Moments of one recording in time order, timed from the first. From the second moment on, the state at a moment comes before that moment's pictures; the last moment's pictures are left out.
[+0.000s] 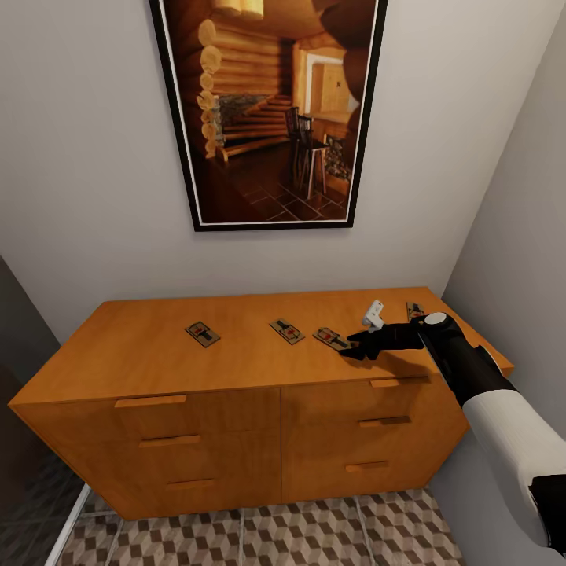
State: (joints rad) left arm 0.05 0.08 -0.07 0.08 0.00 -1.04 0.01; right arm -0.99 -0.22 0.16 -0.88 0.32 0.34 1.05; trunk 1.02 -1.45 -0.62
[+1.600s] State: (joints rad) left arm 0.05 0.08 -0.07 0.08 0.00 -1.04 0.01; right arm -0.99 -0.22 0.16 -1.16 0.32 0.57 1.05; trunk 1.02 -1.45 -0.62
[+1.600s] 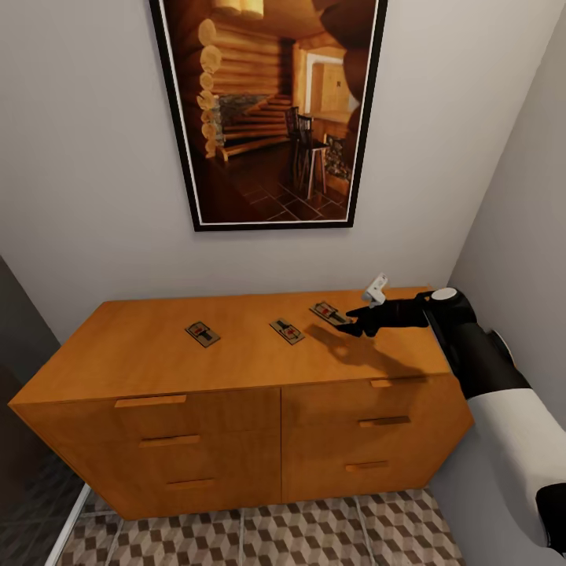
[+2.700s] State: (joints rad) left arm 0.05 0.08 -0.07 0.08 0.00 -1.04 0.00; right arm -1.10 -0.22 0.16 -1.24 0.31 0.95 1.05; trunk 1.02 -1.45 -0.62
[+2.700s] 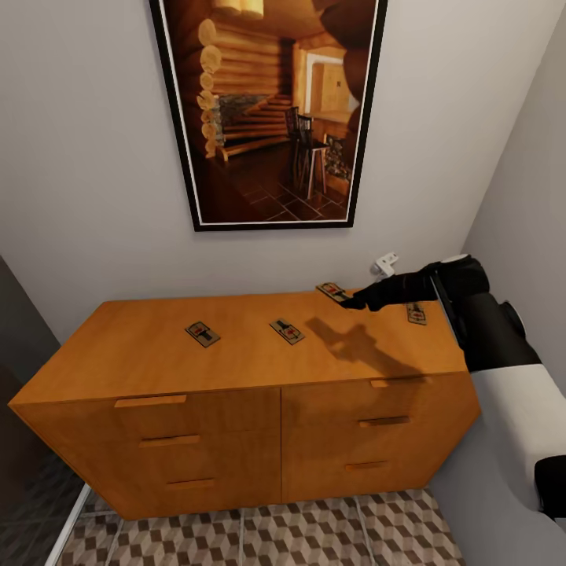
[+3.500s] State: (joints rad) left arm 0.05 0.08 -0.07 0.08 0.00 -1.04 0.01; right arm -1.11 -0.23 0.16 -1.24 0.31 0.97 1.05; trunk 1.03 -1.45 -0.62
